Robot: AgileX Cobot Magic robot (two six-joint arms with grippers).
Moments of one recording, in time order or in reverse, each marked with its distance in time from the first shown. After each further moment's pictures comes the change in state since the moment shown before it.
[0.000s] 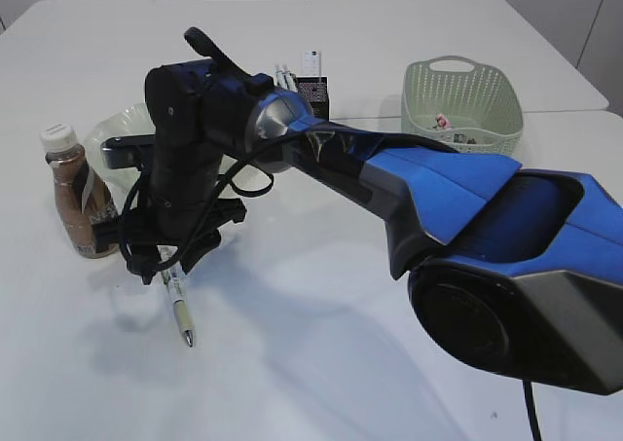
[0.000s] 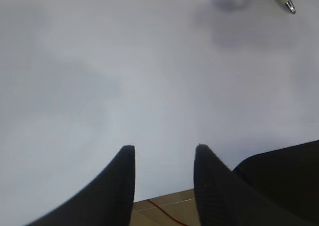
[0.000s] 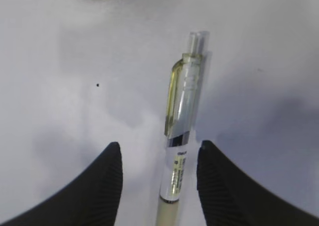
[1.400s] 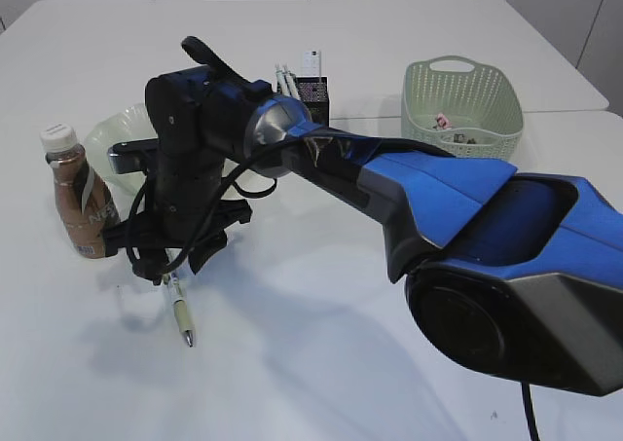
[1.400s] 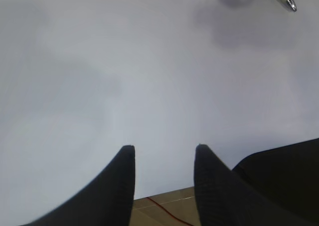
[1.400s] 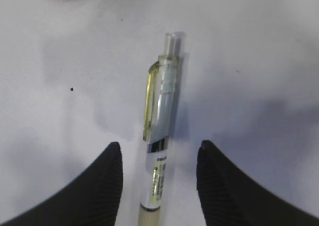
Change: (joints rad) left arm 0.000 0.000 0.000 0.000 0.007 0.000; right arm 0.000 0.010 0.000 -0.059 0.000 0.019
